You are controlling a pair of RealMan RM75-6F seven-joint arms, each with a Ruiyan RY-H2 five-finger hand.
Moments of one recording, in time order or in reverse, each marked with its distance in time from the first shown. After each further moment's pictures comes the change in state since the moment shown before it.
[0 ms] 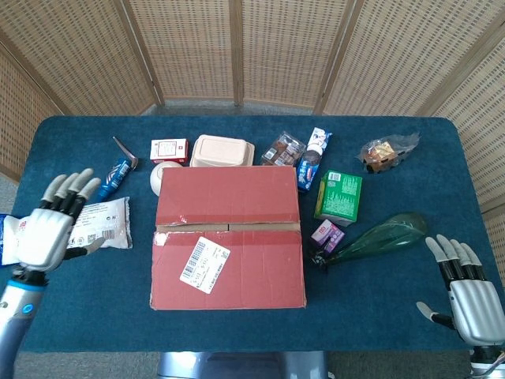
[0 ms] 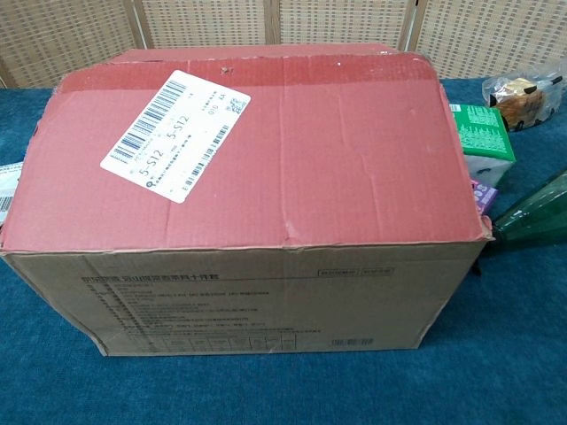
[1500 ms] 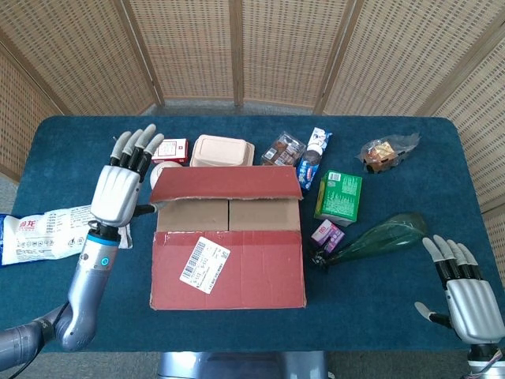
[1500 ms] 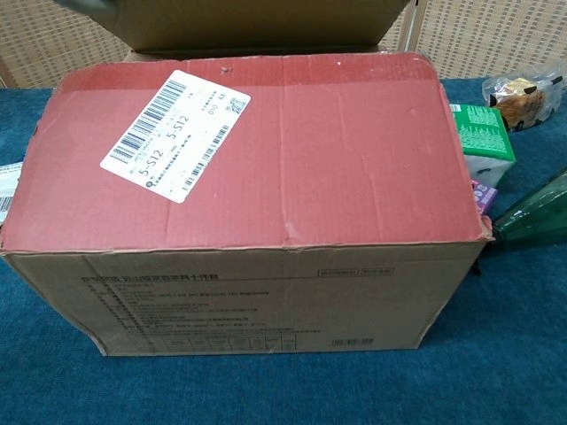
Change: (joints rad) left arm -0.290 -0.285 -0.199 0.031 -0.210 -0.052 0.225; right arm 0.011 -0.012 -0.001 0.009 0.018 -0.027 -0.010
